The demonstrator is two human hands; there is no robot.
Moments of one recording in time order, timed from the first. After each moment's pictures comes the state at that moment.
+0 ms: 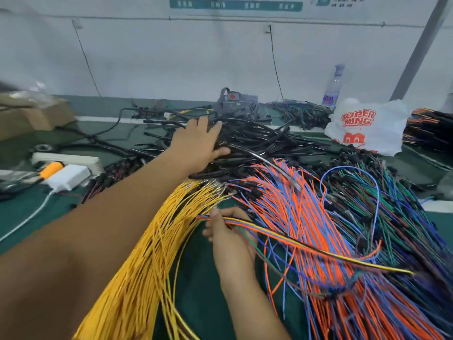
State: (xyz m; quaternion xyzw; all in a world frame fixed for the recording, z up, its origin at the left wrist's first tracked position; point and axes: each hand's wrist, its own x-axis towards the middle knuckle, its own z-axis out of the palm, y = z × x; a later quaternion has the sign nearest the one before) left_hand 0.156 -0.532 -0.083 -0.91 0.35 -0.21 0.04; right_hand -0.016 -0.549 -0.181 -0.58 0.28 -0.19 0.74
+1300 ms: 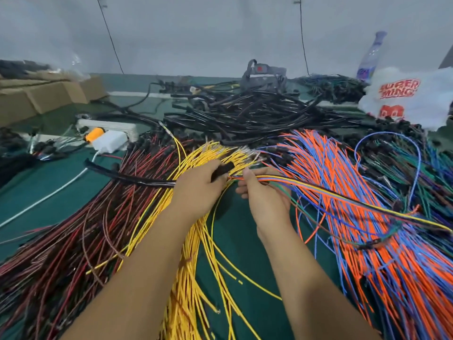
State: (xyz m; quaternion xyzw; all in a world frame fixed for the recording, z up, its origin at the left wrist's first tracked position) left_hand 0.058 -0.436 -0.181 -0.90 0.29 -0.09 -0.32; right_hand -0.016 -0.541 -0.186 -0.69 0.28 -0.22 0.63
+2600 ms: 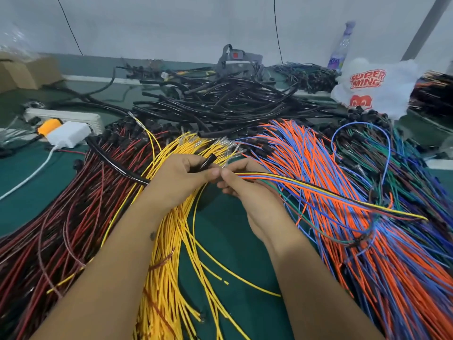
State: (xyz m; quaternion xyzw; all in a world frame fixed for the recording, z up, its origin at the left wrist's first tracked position) left_hand 0.059 -0.435 -0.167 -0.75 0.35 0.10 -0.56; right_hand -0.036 -0.558 -0.184 -0.67 0.11 -0.22 0.70
